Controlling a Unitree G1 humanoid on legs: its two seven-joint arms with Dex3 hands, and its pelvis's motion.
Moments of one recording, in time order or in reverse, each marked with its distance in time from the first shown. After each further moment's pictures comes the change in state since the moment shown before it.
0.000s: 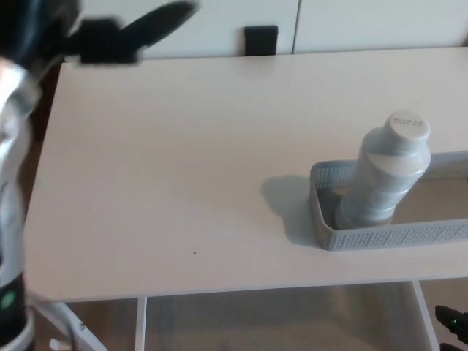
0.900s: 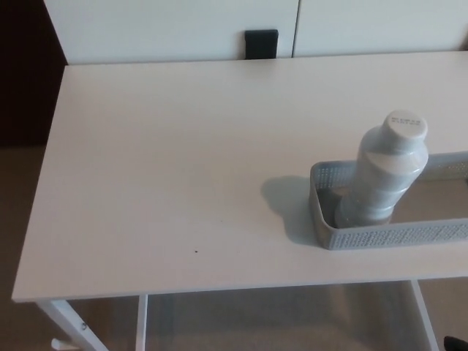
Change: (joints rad) left_arm 0.799 0.070 0.631 0.572 -0.110 -0.181 -0.110; right_arm 0.038 0.000 0.001 0.072 -0.002 -0.016 0.002
